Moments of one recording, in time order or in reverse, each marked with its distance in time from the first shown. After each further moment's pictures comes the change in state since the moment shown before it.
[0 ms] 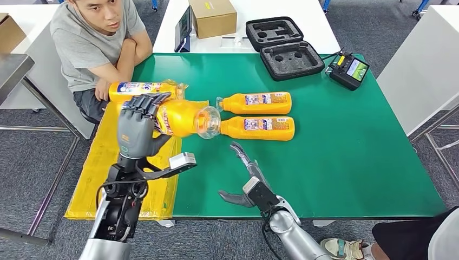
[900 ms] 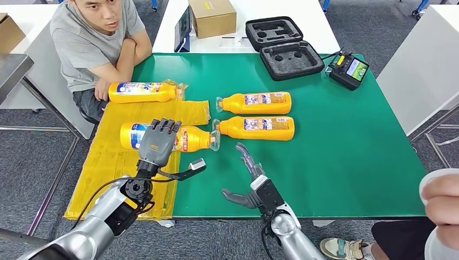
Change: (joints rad) left arm -0.215 0.289 -0.622 0.561 -0.242 -0.001 0.861; right arm 0.042 0.037 -0.103 -0.005 -0.022 0.057 0.000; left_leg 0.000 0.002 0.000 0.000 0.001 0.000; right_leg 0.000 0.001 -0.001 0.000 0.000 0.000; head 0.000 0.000
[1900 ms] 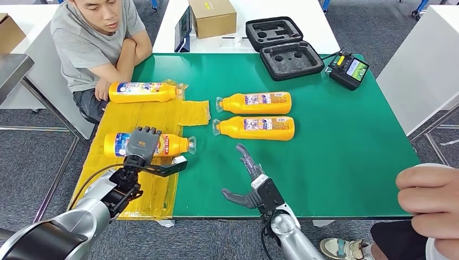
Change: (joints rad) left arm -0.158 -0.028 0.112 0.395 0.064 -0.177 -0.076; right arm -0.002 0.009 -0.010 0.017 -0.012 0.016 0.000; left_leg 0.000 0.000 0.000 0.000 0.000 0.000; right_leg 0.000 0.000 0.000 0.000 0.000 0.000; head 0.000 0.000
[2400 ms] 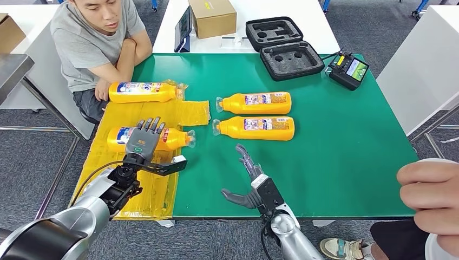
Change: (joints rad) left arm -0.015 -0.002 0.030 0.016 0.023 -0.045 -0.059; right arm -0.003 0.004 -0.010 0.016 -0.002 0.012 0.000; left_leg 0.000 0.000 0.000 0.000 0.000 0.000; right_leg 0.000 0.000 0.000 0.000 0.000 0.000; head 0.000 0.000
